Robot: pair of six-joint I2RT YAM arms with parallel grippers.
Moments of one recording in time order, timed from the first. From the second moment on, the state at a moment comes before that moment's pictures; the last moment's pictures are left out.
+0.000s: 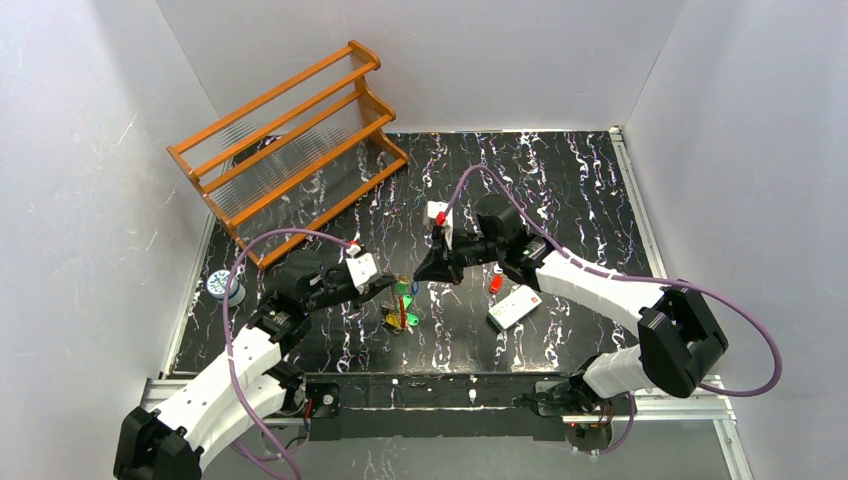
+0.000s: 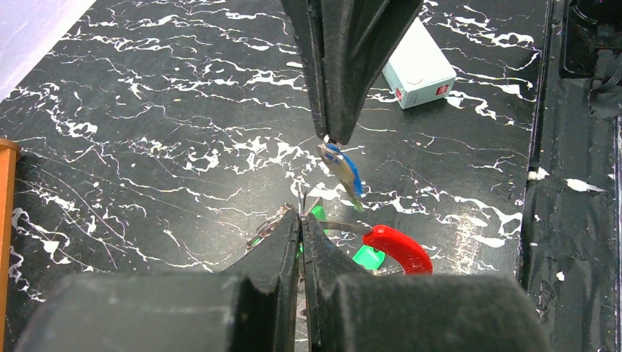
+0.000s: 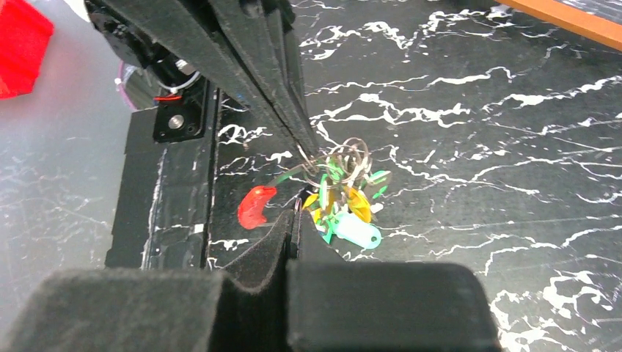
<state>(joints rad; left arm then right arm) -0.52 0.76 0.41 0.07 0.64 0.33 0.77 1.38 0.89 0.09 -0.80 -0.09</state>
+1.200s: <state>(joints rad) -0.52 0.77 0.41 0.08 0.65 0.33 0.79 1.49 1.00 0.07 -0.85 -0.03</state>
